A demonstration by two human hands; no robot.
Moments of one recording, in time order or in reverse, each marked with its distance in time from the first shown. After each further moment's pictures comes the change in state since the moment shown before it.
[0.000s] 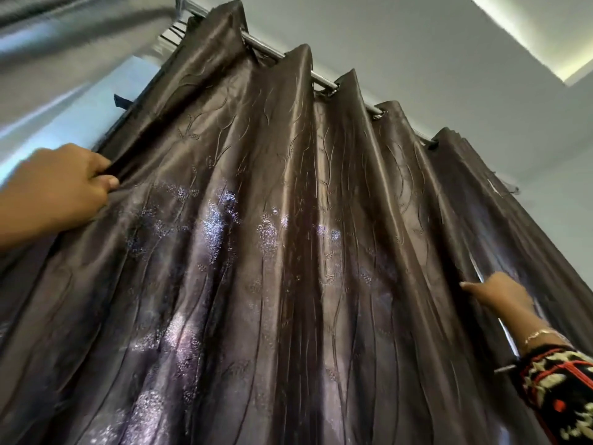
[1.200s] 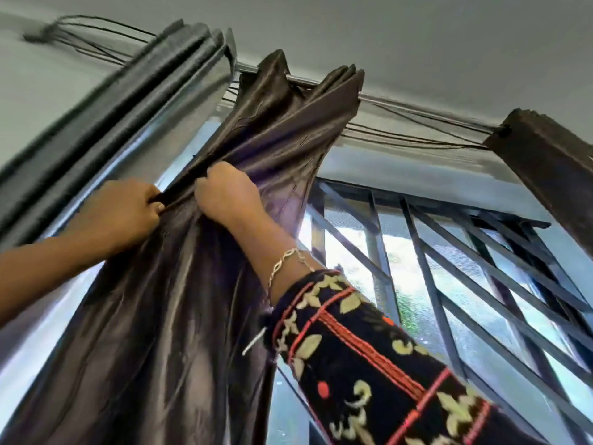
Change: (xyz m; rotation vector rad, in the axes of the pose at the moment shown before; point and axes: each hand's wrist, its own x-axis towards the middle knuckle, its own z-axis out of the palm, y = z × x) left_hand 0.016 0.038 -0.127 0.037 -0.273 -0.022; right_hand -0.299 -0.364 -0.021 0.683 -0.319 -1.068
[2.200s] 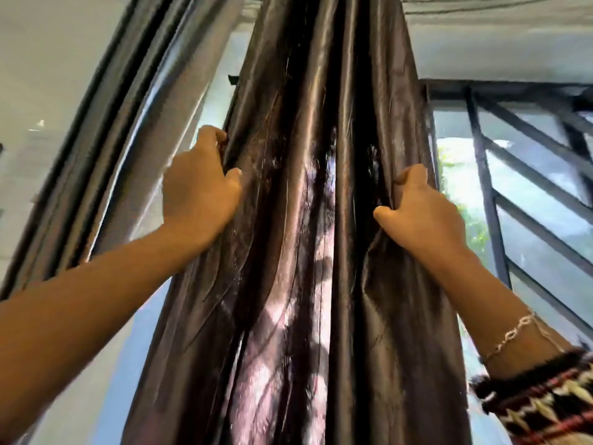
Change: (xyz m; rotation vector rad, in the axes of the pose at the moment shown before) left_hand -0.109 0.101 -0.026 -0.165 0.081 -0.161; right_hand -0.160 0.133 -0.067 -0.263 0.122 0.394
